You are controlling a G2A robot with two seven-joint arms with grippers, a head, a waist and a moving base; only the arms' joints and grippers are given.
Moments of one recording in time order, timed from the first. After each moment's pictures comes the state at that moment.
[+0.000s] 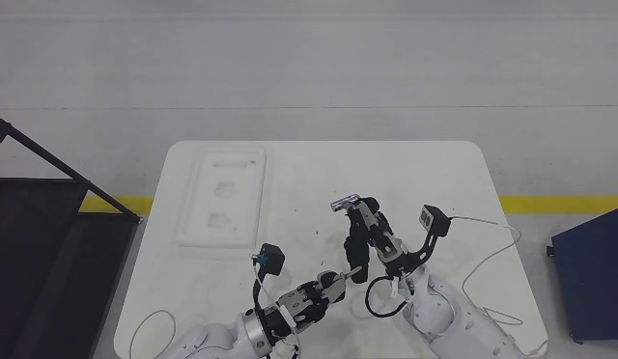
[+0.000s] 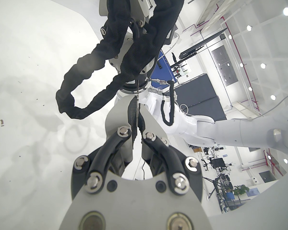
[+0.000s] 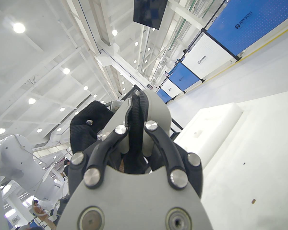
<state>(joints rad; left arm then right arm) 1.75 -0.99 -1.02 -2.12 0.36 -0.25 -0.23 -1.29 -1.05 0.82 -1.56 -0.29 -0.79 -0.46</state>
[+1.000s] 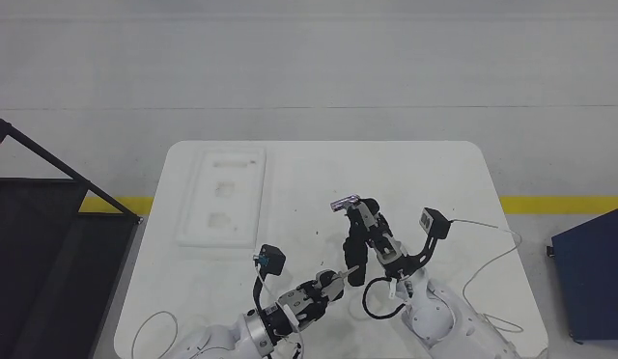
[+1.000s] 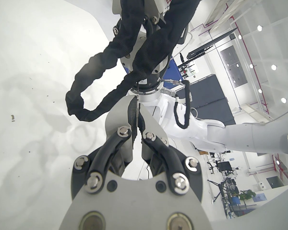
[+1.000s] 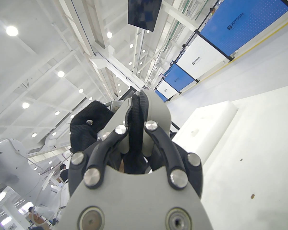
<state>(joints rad) 1.75 -1.00 -1.01 -2.10 0.39 -0.21 -0.20 -1.35 -1.07 0.87 -1.60 -0.30 -0.74 -0.43</state>
